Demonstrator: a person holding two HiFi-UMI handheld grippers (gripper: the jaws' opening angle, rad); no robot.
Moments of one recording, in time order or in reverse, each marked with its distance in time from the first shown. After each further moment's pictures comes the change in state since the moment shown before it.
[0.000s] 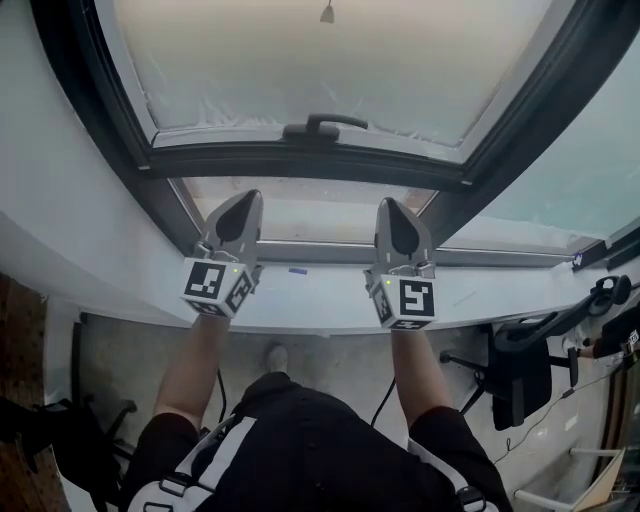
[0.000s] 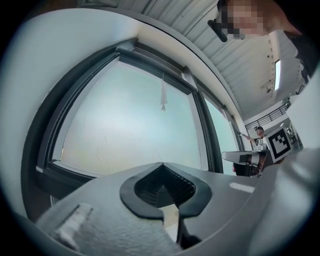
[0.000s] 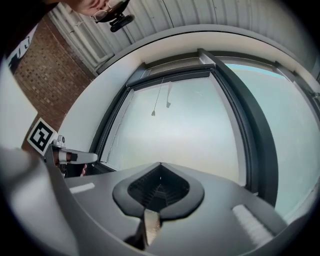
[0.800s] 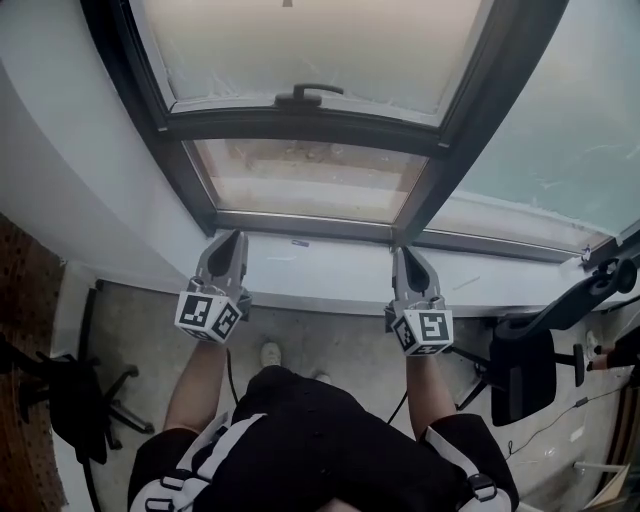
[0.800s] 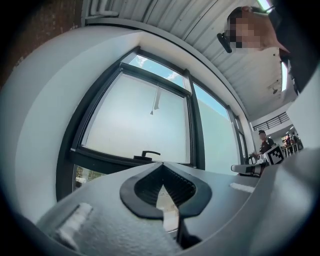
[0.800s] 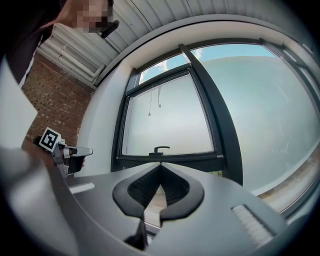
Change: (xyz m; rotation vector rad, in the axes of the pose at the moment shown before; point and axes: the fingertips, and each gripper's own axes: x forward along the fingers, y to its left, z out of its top) left arm -0.155 -0.113 -0.032 -0.045 0.015 0.091; right arm -0.209 -0.059 -0.065 0.170 0.077 0.099
